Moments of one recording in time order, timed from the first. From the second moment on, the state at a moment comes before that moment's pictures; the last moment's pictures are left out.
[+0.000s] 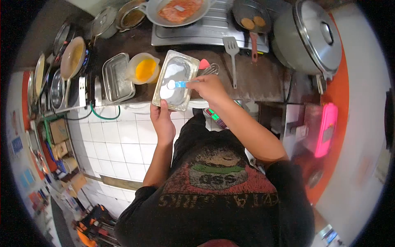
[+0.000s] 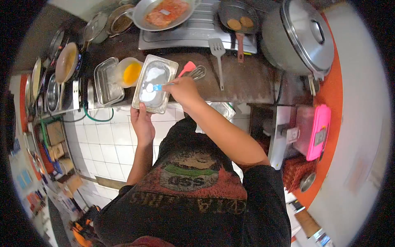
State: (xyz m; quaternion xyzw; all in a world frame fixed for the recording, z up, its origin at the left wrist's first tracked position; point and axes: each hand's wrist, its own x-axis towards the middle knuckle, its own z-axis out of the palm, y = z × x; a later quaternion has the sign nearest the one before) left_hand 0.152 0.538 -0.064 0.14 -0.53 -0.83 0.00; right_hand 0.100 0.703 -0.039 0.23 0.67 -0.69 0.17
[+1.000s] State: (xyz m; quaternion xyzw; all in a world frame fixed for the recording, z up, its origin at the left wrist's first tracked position) left_hand 0.268 0.439 -0.098 0.37 -0.49 -0.78 0.14; right_hand -0.013 0.574 -0.171 -0.21 0.95 -0.21 -0.03
